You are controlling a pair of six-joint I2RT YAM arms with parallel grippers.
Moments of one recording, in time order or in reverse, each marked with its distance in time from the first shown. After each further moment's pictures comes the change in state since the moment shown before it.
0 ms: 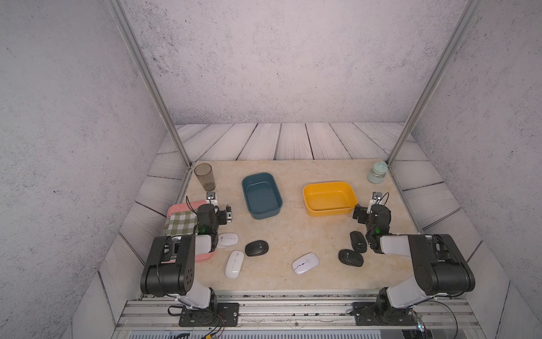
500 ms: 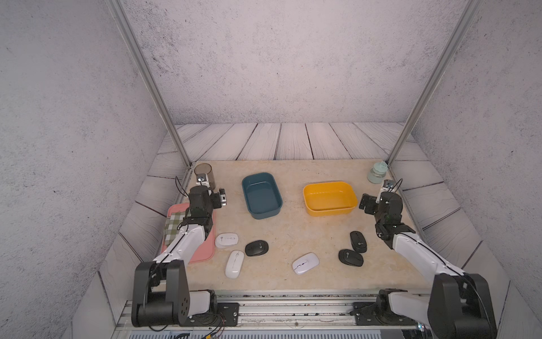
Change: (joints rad) left arm 0.000 -0.289 0.343 -0.551 -0.064 -0.113; right arm 0.003 -0.386 0.265 -0.649 -0.042 0.119
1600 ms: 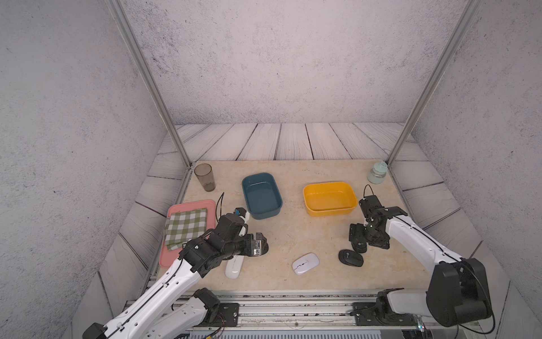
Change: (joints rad) left arm -0.677 -0.419 -0.015 -0.882 0.206 -0.461; right arm 0.144 0.221 0.207 -1.007 -0.129 0.223
